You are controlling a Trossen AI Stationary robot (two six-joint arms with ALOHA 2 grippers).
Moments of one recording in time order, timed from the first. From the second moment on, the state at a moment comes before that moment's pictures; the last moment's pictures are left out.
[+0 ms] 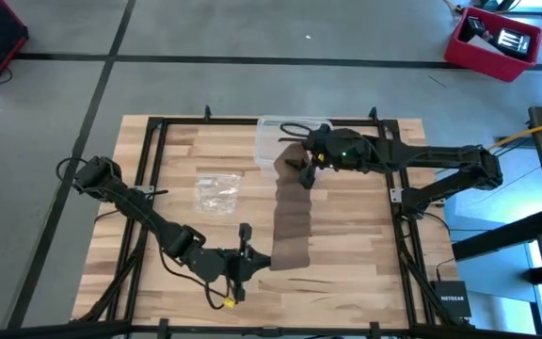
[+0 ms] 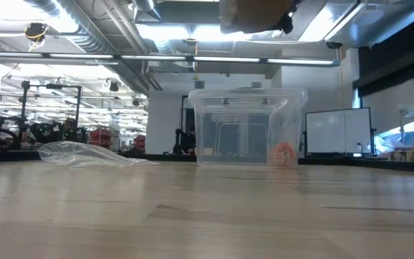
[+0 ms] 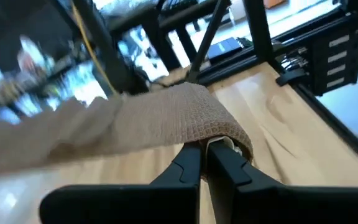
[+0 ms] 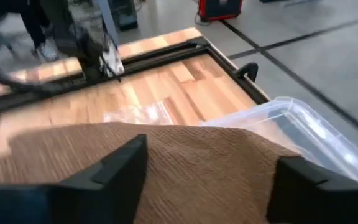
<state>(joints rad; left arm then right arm) -0.60 1.65 1.16 0.16 -0.65 0.21 -0.10 1.30 1.19 -0.33 0.22 0.21</state>
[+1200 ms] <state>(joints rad) -0.54 1.67 1.16 -0.05 -0.49 -0.23 -0.10 1.39 1.36 -0.59 0.07 0.01</state>
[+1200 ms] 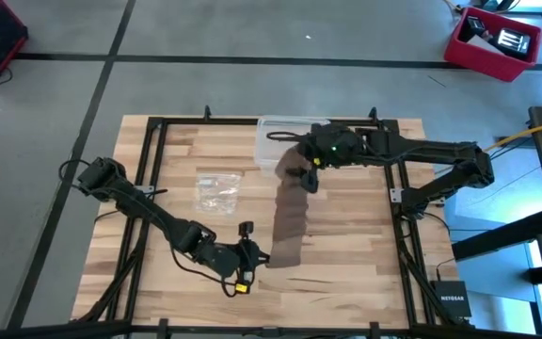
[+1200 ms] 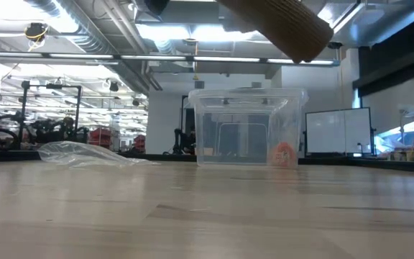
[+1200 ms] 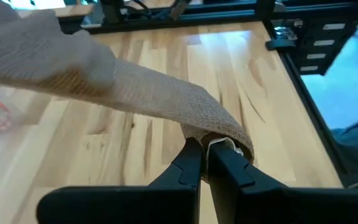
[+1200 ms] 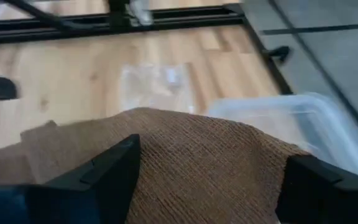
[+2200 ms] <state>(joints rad) -0.51 1.67 1.16 -0.10 -0.45 -0.27 -0.07 1.40 1.36 -0.80 -0.02 -0.06</state>
